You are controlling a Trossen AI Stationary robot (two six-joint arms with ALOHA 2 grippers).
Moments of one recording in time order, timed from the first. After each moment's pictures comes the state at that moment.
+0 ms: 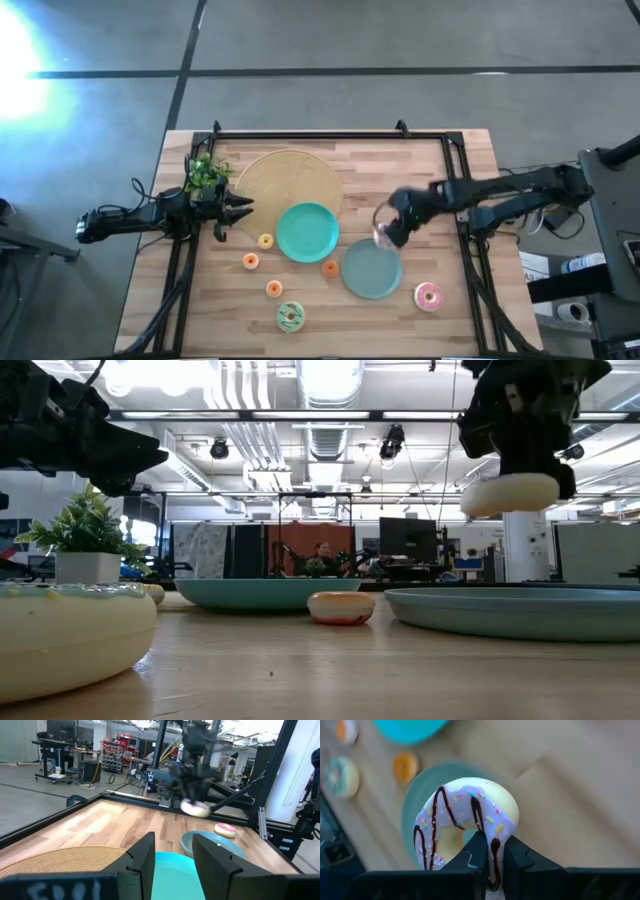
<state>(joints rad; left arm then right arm) 0.09 0.03 0.01 0.02 -0.02 -0.17 0.07 1.19 0.77 -0.63 -0.14 0.93</state>
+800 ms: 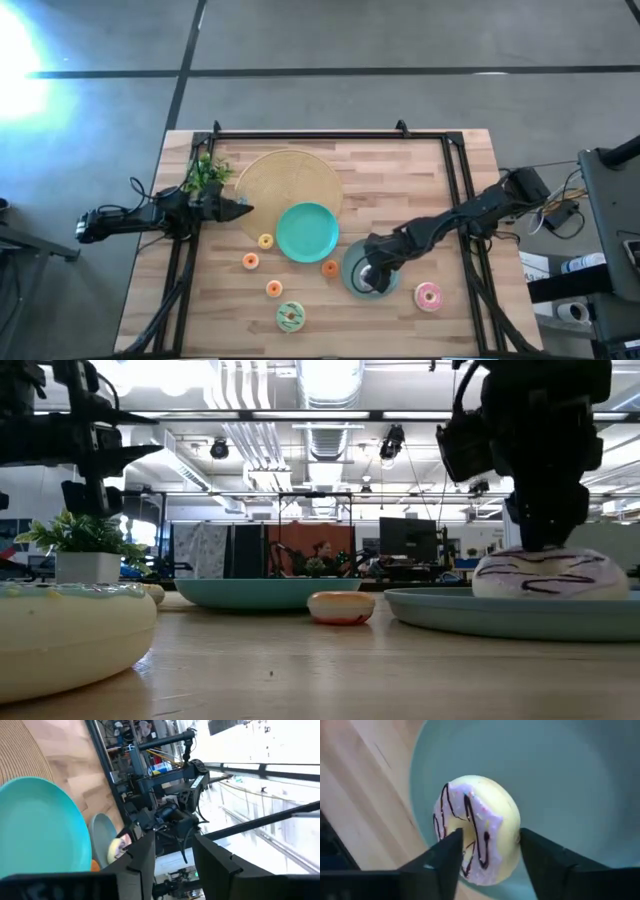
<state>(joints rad) 0.09 0.04 0.01 0.09 0.04 -1.30 0.34 1.60 0.94 -0.55 -0.12 1.01</state>
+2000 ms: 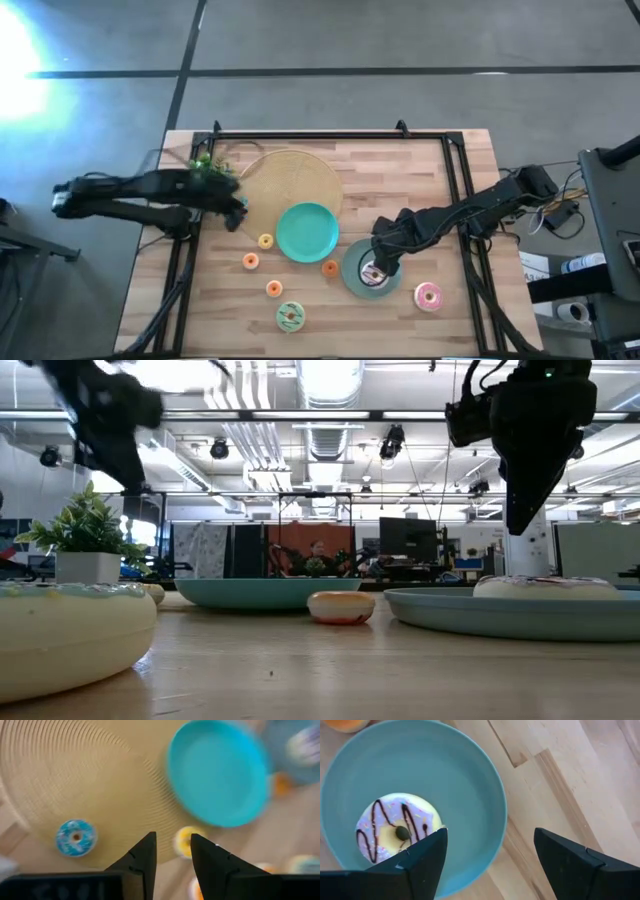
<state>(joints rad) 0.07 0.87 0.76 -0.91 -0.10 -0.62 0.32 1.52 1.03 -0.91 0.18 0.87</state>
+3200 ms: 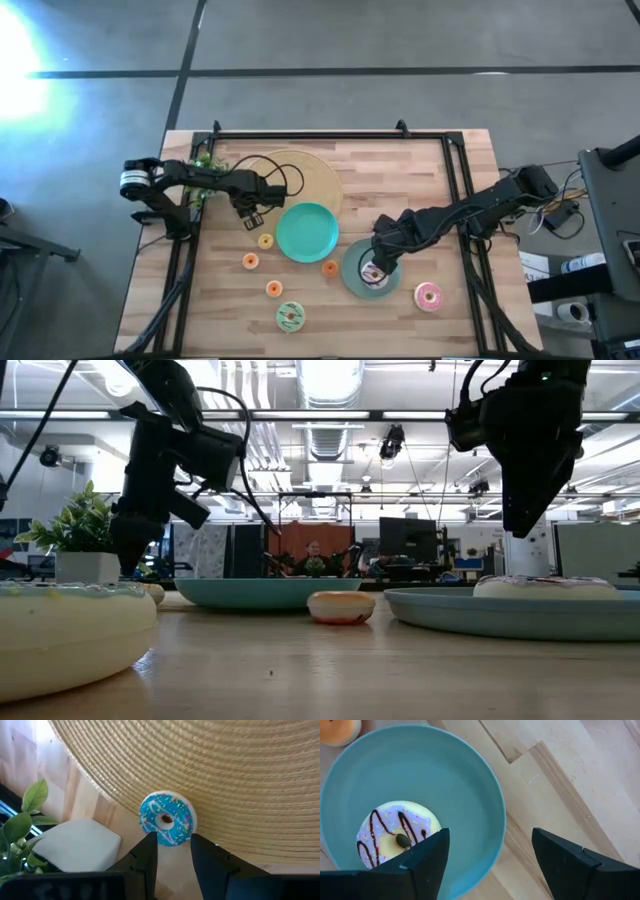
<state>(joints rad) 0.18 1.56 0.91 -1.11 -0.32 -0.38 0.31 1.52 1.02 -0.90 0.18 0.97</state>
